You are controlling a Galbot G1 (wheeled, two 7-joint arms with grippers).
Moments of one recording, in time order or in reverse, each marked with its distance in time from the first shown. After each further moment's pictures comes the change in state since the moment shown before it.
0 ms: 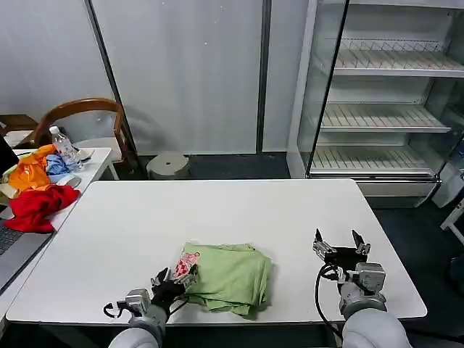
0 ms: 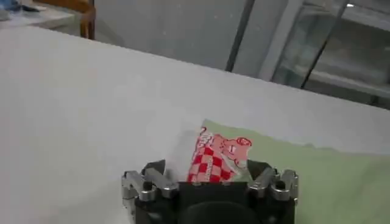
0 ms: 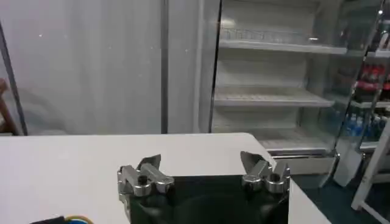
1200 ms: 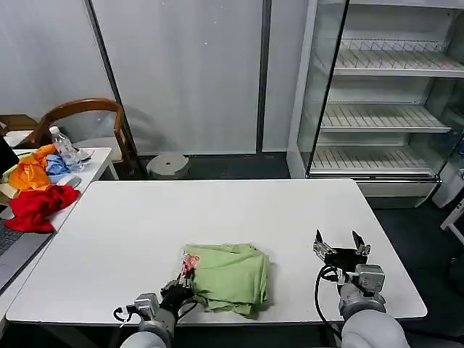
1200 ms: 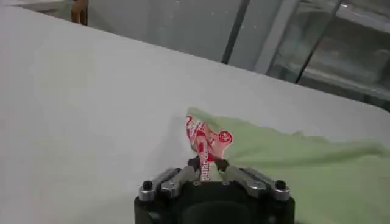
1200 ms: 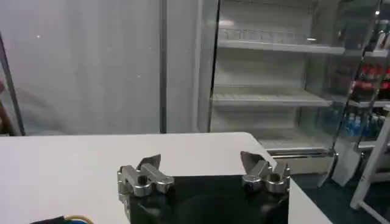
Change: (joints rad) left arm -0.007 -0.027 0.042 0.032 0.004 -0.021 0.006; right arm -0.009 0.007 0.000 -0.009 -0.015 0.015 -0.005
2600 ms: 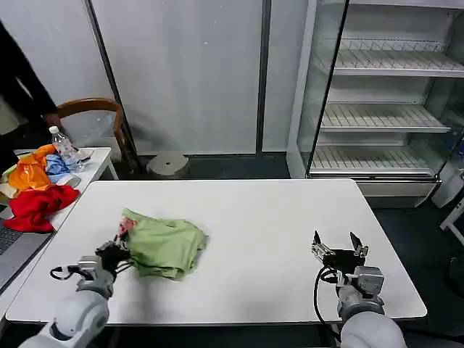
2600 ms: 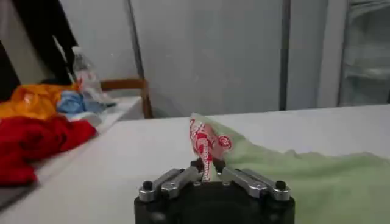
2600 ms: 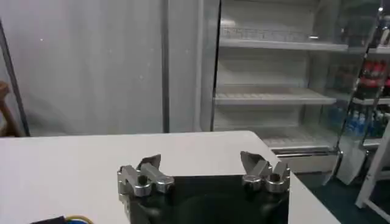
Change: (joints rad) left arm -0.137 0.303 -0.171 0.150 0.050 -0.060 0.035; right arm -0.008 0.005 -0.004 -0.004 -0.002 0.023 -0.013
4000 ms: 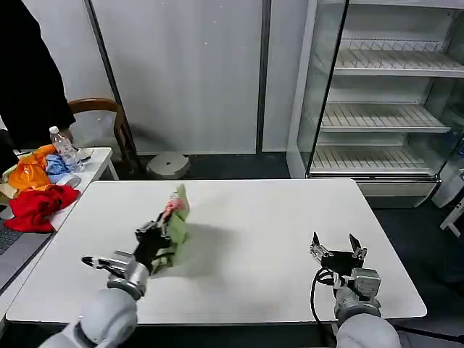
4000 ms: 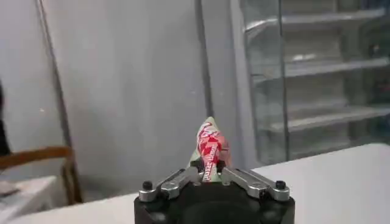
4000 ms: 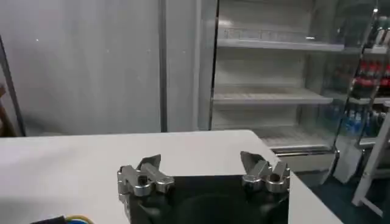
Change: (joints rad) left arm -0.078 -0.046 0.175 -0.231 0.146 -0.022 0.051; right arm -0.008 0.031 -0.011 0.001 -0.040 -0.005 0.006
